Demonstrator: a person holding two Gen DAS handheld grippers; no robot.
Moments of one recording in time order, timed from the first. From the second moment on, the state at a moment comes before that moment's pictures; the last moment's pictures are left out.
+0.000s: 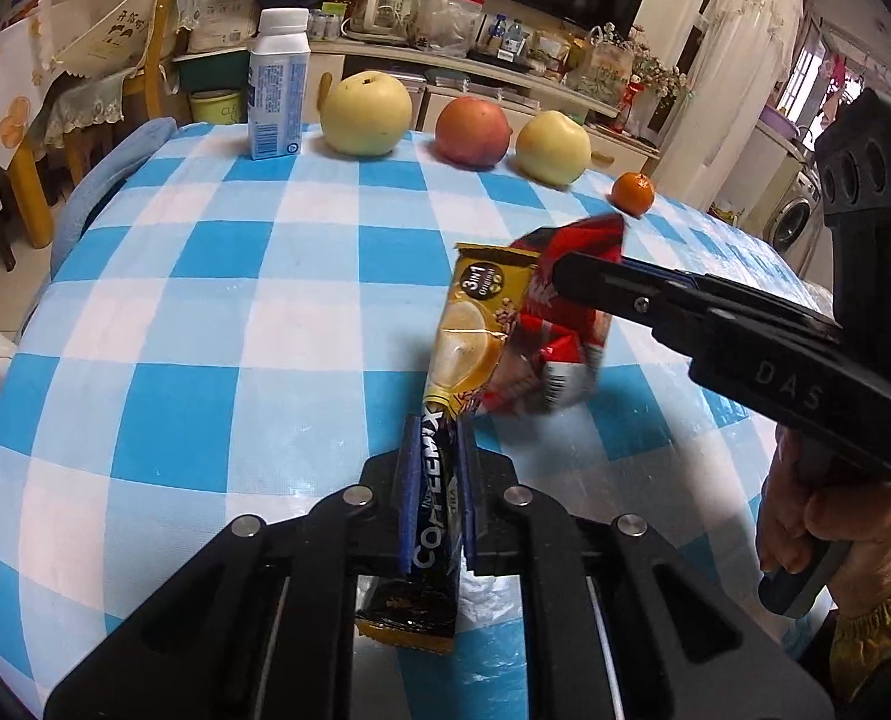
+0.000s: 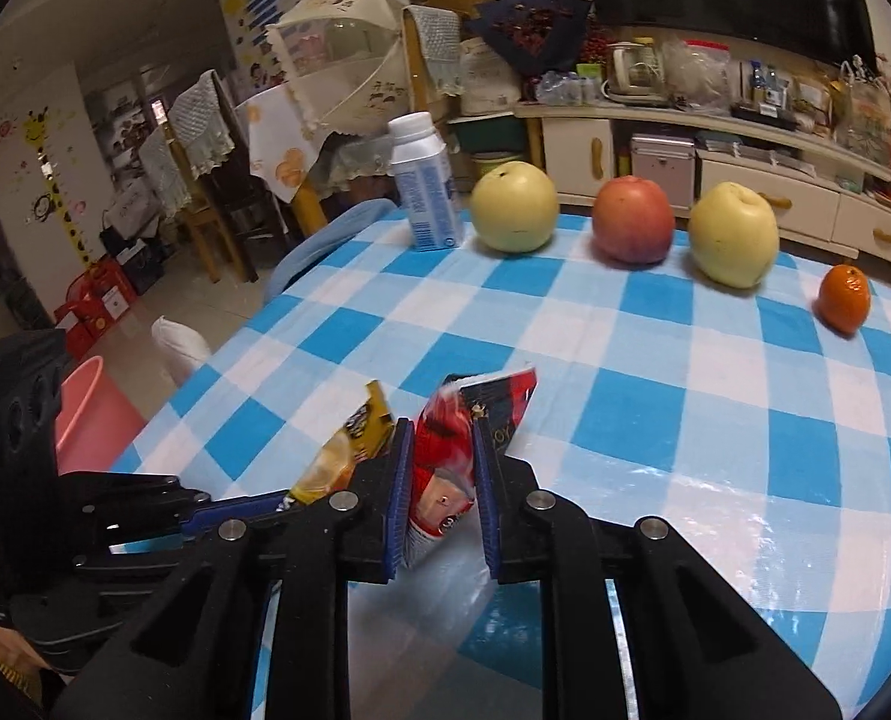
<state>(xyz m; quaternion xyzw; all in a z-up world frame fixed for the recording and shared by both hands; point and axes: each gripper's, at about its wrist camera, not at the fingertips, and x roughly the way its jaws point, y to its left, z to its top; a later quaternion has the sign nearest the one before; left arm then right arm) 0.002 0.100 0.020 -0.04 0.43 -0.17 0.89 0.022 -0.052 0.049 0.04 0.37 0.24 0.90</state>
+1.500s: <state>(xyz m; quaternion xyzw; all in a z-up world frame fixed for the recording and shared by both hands) -0.022 0.185 0.085 -0.08 0.35 -0.04 0.93 -0.035 -0.015 0.094 0.03 0.32 0.26 0.91</state>
